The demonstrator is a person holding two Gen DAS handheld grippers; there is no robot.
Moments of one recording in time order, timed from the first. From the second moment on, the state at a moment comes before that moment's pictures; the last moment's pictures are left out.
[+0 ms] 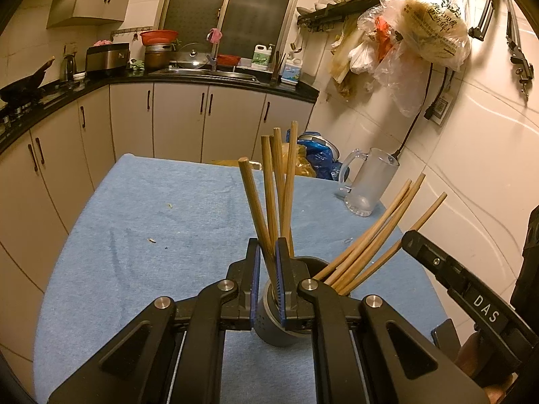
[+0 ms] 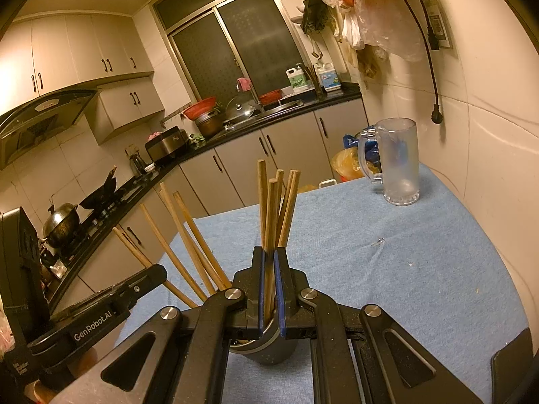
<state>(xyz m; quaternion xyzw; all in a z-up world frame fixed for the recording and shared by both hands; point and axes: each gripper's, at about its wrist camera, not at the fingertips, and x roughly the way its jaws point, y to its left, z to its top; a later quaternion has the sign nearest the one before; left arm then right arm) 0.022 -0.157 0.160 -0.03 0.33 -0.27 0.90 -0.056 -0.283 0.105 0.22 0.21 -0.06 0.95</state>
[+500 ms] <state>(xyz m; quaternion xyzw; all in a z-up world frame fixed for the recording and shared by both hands) 0.028 -0.155 0.155 -0.03 0.33 -0.25 0.91 -0.055 -0.284 0.113 0.21 0.21 -0.07 0.95</state>
